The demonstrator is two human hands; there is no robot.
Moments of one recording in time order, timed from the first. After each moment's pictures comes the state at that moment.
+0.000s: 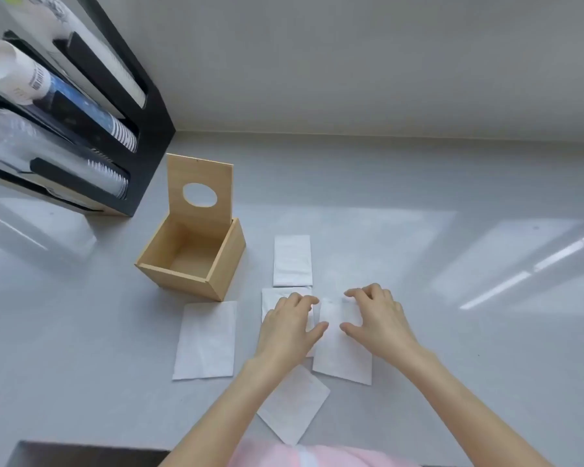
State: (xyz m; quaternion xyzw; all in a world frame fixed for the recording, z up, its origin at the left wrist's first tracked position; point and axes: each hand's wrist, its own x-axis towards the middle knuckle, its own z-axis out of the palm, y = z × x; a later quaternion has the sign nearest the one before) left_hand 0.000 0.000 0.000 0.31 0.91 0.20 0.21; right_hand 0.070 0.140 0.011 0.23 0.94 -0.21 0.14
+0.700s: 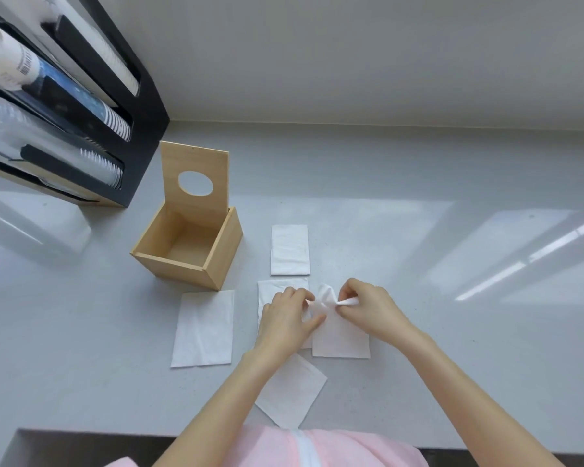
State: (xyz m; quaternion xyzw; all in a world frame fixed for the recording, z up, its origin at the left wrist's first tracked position) left_hand 0.004 0.000 -0.010 0.27 0.90 0.25 0.23; right_hand 0.067 0.139 0.016 0.25 0.89 -0.36 0.13
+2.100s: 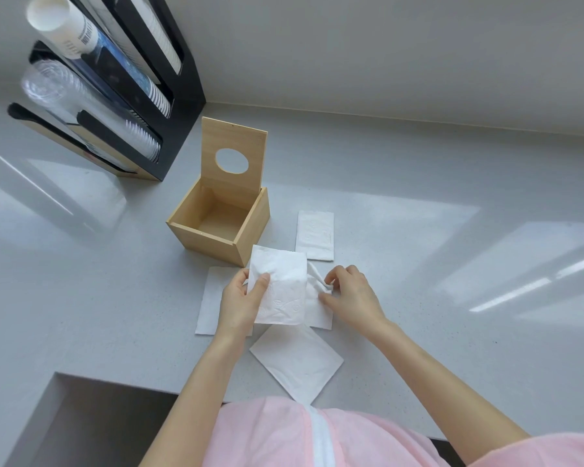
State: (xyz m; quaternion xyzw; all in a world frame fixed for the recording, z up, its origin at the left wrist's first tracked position) left_hand -0.008 -0.071 0.009 -0.07 0.72 0.66 0.20; right_hand 0.043 0.094 -0.009 0.23 0.91 -0.34 0.10
